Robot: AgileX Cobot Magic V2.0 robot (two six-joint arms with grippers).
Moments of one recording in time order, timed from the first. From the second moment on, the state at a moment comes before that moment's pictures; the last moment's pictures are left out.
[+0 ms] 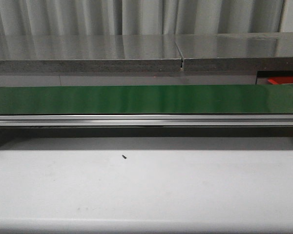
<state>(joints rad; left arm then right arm) -0.06 0.47 -0.47 -0.57 0.28 0.47 -0.75 1.47 -0.90 0.49 0.54 -0.37</state>
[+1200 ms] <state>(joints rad) -0.06 0.47 -0.47 -0.57 0.28 0.47 -0.69 1.67 -0.90 0.62 0.43 -0.51</state>
